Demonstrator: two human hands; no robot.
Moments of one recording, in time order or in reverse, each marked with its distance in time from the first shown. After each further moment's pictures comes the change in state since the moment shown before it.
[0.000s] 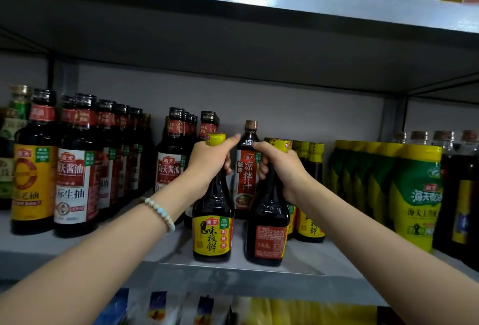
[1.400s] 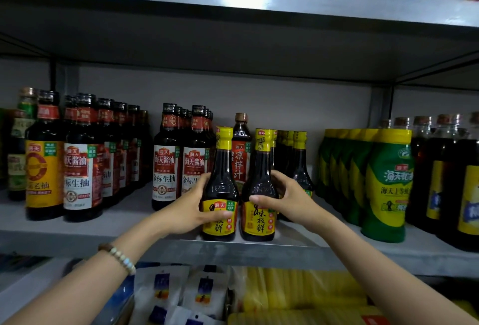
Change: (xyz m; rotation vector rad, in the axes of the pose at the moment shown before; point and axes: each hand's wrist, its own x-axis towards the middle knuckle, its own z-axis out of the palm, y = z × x) left_hand -0.064 -0.061 -0.039 0.451 -0.558 0.019; right_hand -0.050 0.055 -0.067 -0.390 -0.288 -0.075
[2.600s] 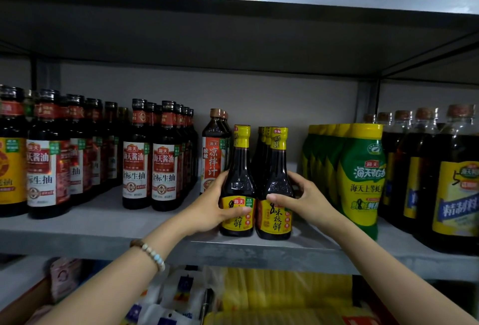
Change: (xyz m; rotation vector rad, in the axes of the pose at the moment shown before) left_hand 0.052 0.035 0.087 -0.027 0.073 0.023; right_hand -0.026 0.045 -0.082 0.088 0.103 -0.053
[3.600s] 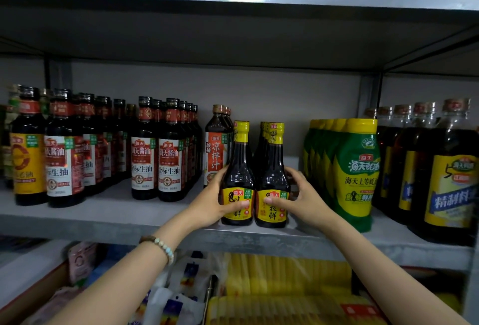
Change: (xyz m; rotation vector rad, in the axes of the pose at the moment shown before) left_hand -0.007 -0.007 0.008 -0.006 0.072 -0.033; right_hand -0.011 0.010 0.003 -0.102 0.022 0.015
